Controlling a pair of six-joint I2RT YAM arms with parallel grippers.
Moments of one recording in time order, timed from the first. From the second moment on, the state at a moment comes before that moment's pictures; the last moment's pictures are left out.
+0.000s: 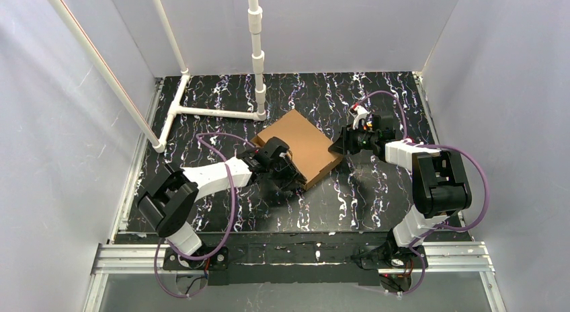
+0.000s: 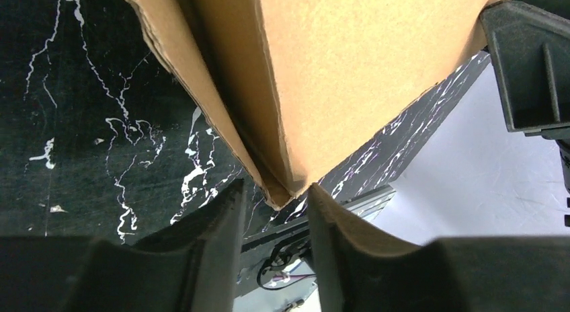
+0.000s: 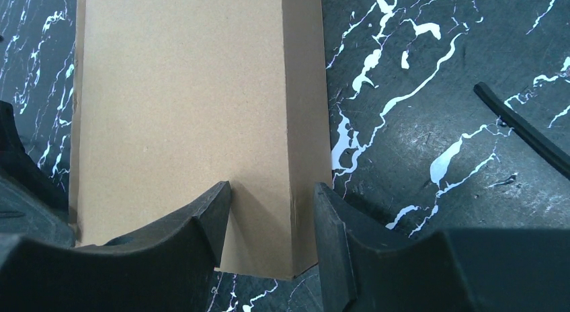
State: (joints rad) left arm -0.81 1.61 0.93 -0.22 0.13 -1.42; right arm 0.15 1.66 0.82 0.14 -0.73 0.05
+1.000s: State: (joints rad) left arm -0.14 1.74 0.82 0.19 0.53 -0.85; right arm 0.15 1.67 0.82 0.14 -0.73 0.05
